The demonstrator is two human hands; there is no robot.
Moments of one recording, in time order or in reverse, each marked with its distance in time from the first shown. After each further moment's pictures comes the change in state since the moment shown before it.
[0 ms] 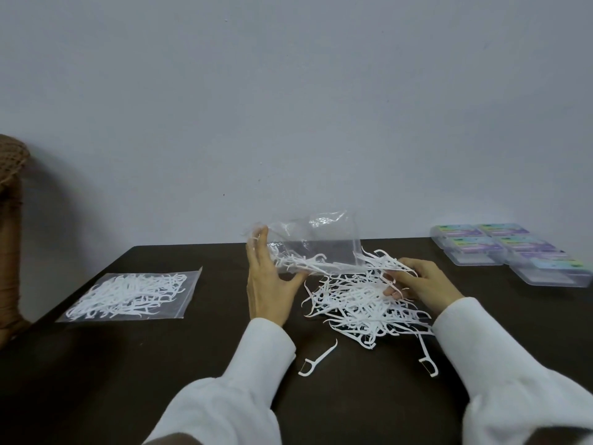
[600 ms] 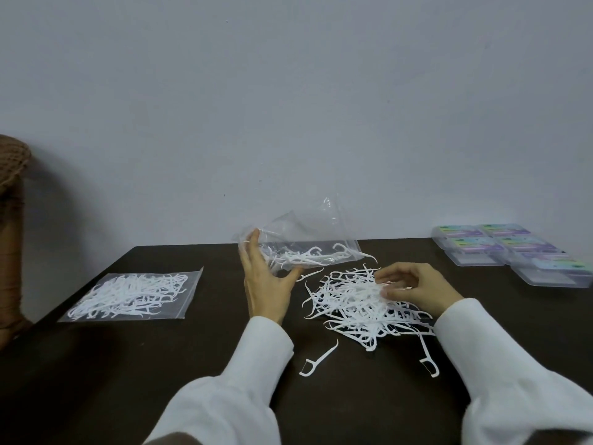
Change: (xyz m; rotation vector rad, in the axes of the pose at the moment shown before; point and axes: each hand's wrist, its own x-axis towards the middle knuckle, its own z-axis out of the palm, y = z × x) left_hand 0.001 0.006 -0.003 -0.198 0.033 -0.148; right_hand -0.006 -0.005 -0.001 -0.219 -0.102 -0.082
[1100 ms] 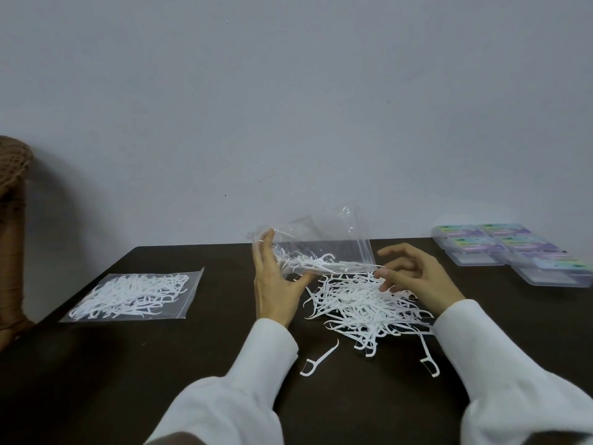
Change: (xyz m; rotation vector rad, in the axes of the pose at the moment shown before) left_hand -0.008 0.007 0.004 0.011 -0.103 0.059; right_hand -0.008 -0.016 0.007 0.216 0.134 -0.128
